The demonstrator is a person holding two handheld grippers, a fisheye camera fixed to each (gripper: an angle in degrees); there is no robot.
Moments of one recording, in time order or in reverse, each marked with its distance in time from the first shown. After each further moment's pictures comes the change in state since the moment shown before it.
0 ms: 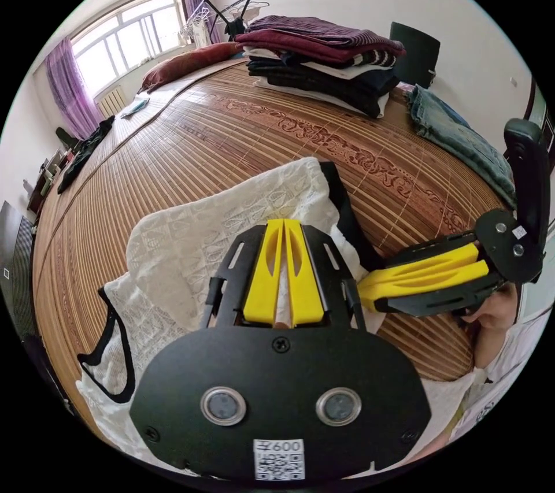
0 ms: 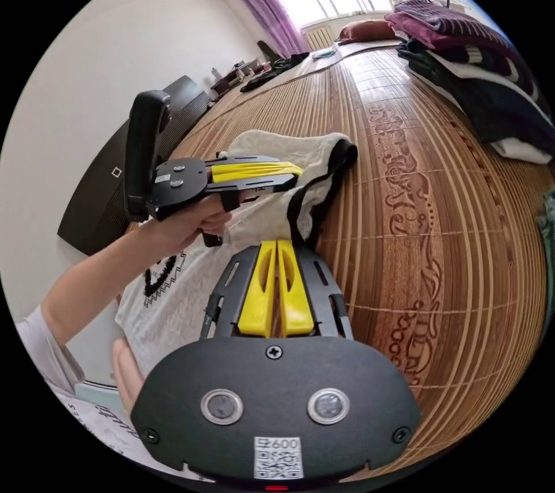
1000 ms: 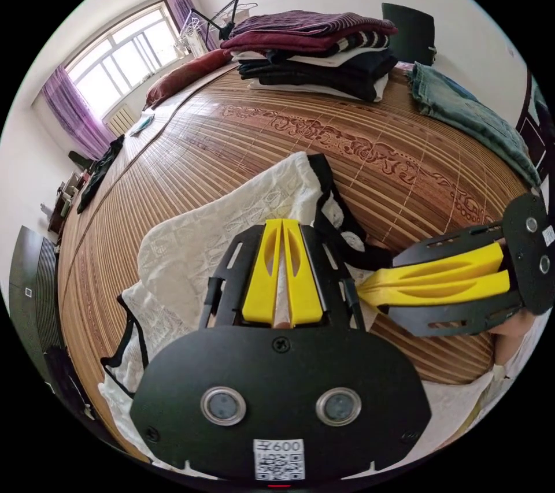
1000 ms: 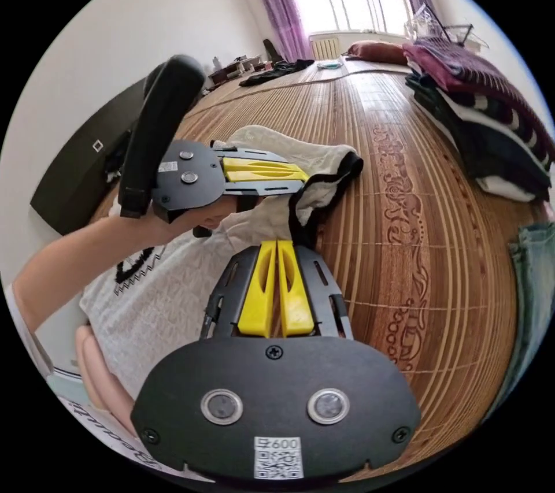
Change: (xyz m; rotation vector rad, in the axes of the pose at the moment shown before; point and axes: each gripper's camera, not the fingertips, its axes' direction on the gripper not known) left arm -0.025 0.047 0.074 -0.007 -0.133 0.112; right arm -0.037 0.037 0.027 -0.031 0.266 -0.219
